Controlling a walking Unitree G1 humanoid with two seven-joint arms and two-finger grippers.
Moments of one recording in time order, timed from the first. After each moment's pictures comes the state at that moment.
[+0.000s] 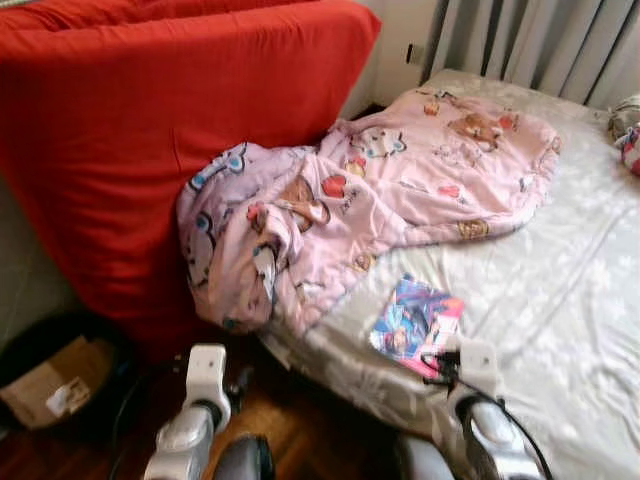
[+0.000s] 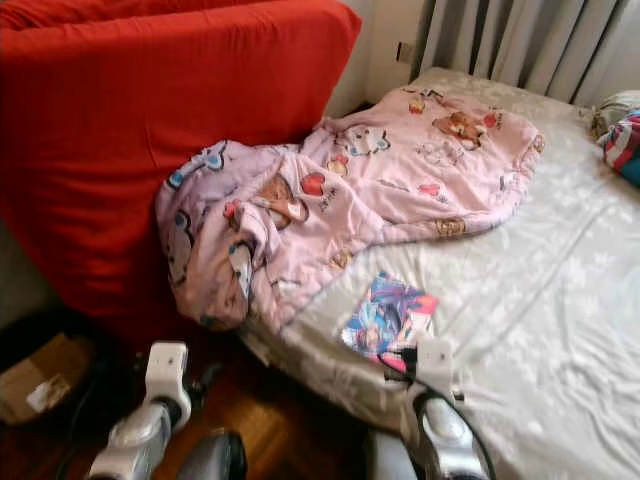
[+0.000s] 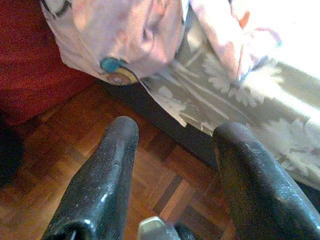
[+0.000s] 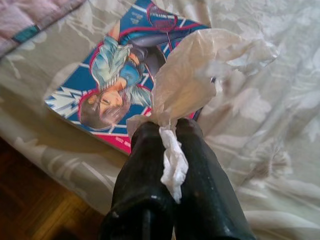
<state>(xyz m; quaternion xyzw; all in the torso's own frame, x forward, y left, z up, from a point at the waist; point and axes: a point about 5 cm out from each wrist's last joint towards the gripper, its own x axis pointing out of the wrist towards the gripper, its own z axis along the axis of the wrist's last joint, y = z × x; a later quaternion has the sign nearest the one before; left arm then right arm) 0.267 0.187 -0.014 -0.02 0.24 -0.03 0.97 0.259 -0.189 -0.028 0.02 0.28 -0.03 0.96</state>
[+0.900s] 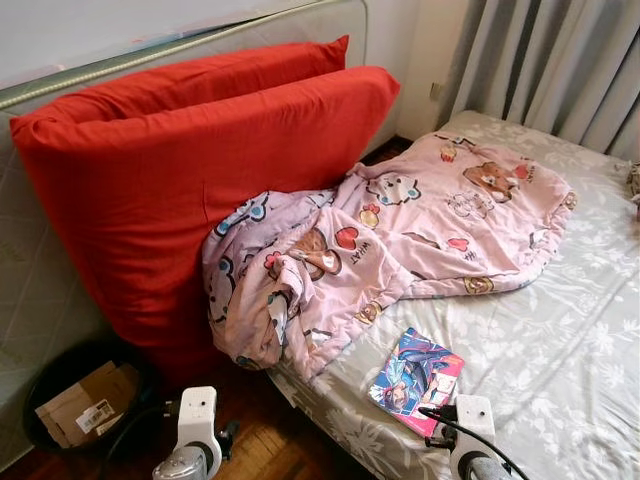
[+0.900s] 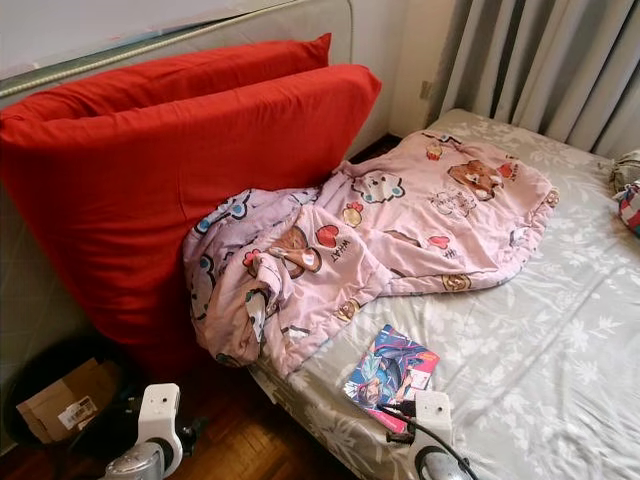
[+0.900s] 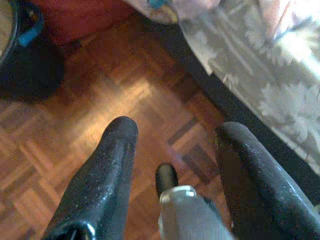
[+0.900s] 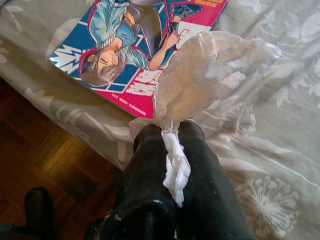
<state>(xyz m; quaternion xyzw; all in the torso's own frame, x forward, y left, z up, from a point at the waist) 0.215 0.199 -0.064 -0.03 0.39 0.04 0.92 0.200 -0.190 -0.074 0.01 0.42 -0.06 0.91</state>
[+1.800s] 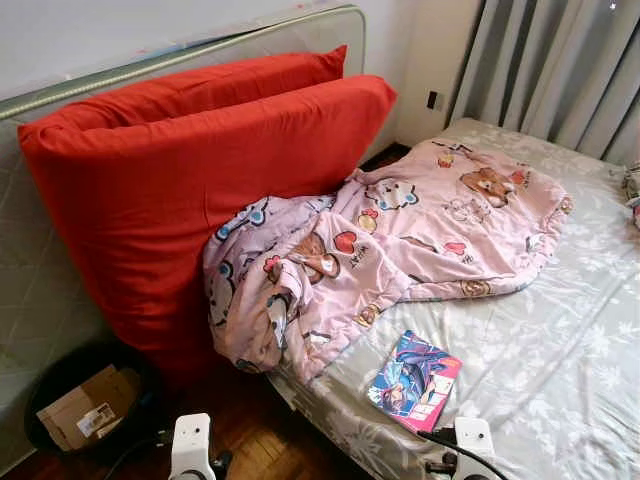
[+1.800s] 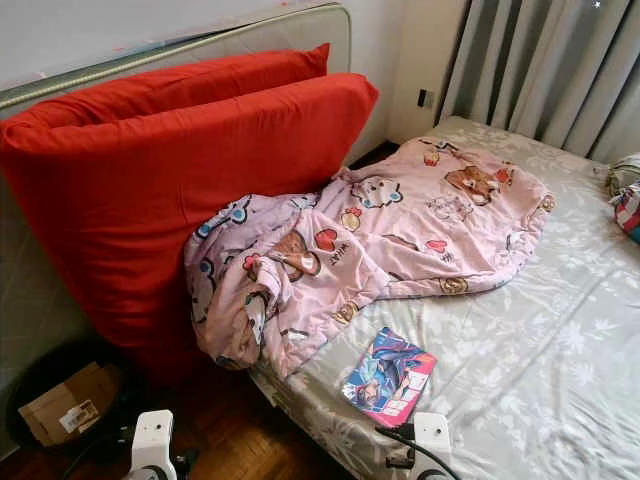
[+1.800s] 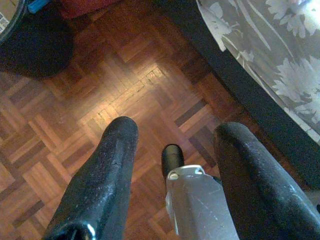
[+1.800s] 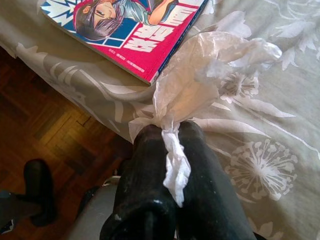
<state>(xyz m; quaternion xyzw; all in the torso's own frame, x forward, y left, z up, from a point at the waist) 0.194 0.203 -0.076 -0.03 0.42 0.06 0.90 0.179 -0.187 -0.086 0.00 0.46 -0.05 0.89</state>
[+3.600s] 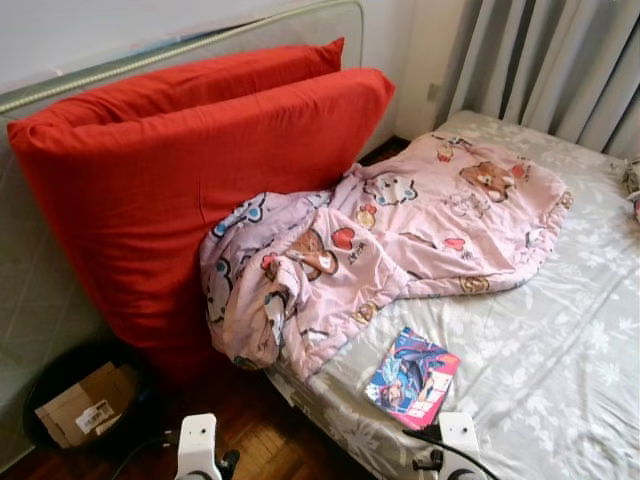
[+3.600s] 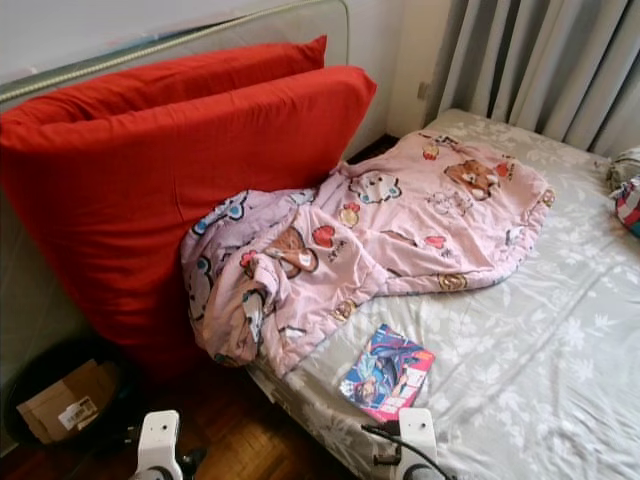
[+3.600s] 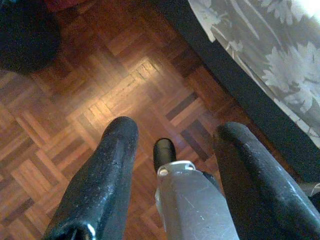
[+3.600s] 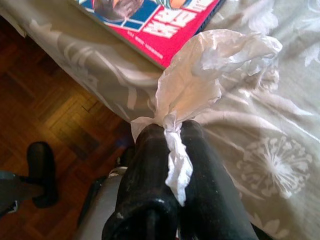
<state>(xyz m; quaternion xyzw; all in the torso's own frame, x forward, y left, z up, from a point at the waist) 0.197 0.194 -0.075 -0.03 0.41 0.05 0.91 0.186 -0.173 -0.085 -0.02 0.47 -0.03 0.88</state>
